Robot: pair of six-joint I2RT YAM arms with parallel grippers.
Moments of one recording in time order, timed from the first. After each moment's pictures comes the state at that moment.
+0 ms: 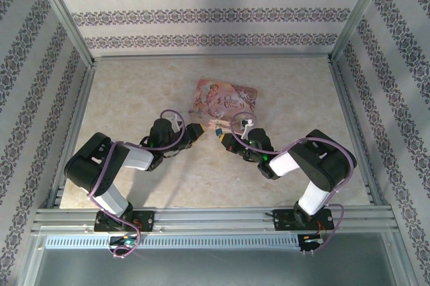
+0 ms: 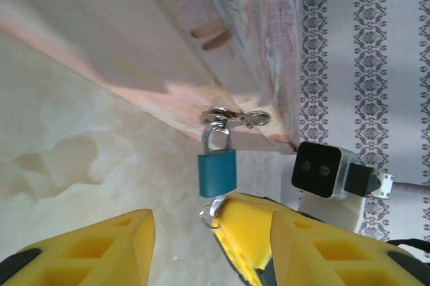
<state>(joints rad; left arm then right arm) -0.46 1.65 0.47 0.81 0.46 -1.18 0.63 1.70 0.38 0.95 -0.25 1.02</state>
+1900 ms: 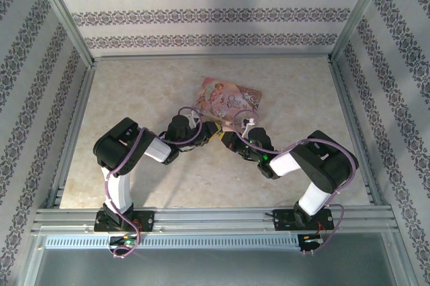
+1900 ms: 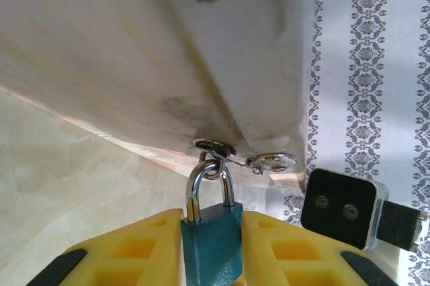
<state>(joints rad) -0.55 1.93 0.66 0.95 0.45 -1.29 0.63 1.68 0.38 0.95 -0.24 1.12</state>
